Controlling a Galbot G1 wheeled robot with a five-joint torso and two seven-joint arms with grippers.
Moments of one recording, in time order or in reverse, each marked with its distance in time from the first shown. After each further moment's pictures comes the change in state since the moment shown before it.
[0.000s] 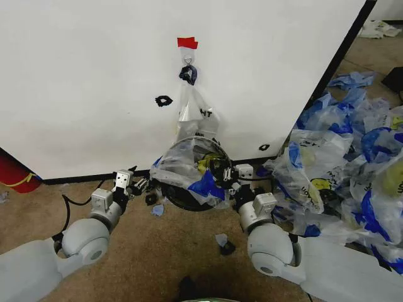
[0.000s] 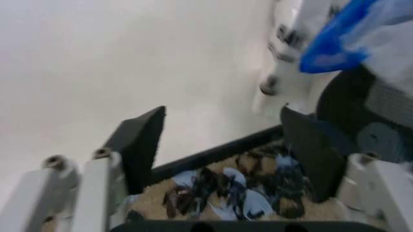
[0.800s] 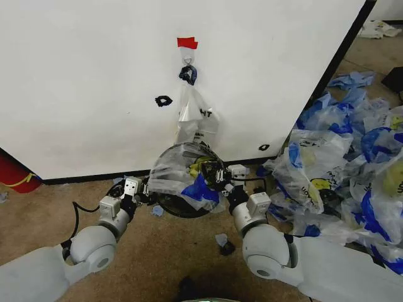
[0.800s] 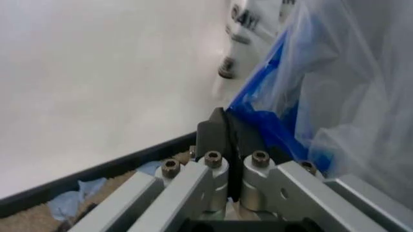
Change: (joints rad) left arm 0.013 -0.028 0.042 0.021 0.013 -0.008 0.051; right arm 0.061 0.042 -0.067 0.016 0.069 -0.022 0.027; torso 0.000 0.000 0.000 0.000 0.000
